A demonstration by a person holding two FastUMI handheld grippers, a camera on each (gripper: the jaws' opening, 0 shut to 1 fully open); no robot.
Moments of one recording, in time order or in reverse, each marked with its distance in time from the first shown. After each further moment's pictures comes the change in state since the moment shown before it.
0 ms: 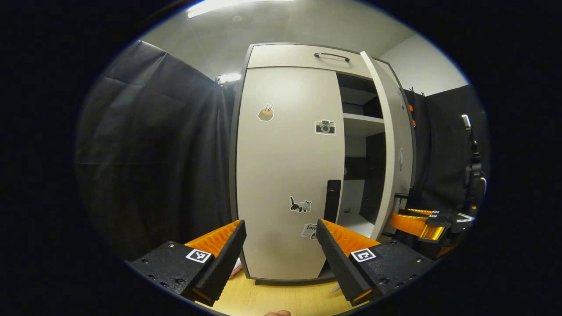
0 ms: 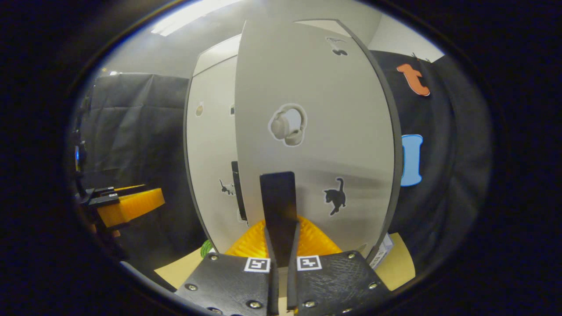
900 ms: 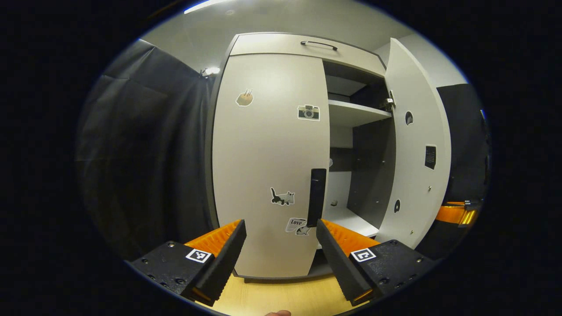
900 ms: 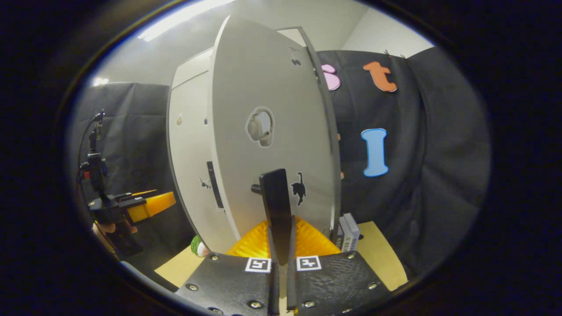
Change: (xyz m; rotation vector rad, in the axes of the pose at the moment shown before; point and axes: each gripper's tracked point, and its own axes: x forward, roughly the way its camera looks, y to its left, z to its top) left arm 0.020 -0.030 -0.022 0.006 0.054 -0.108; right arm -0.050 -0.046 0.001 0.071 0.005 -0.196
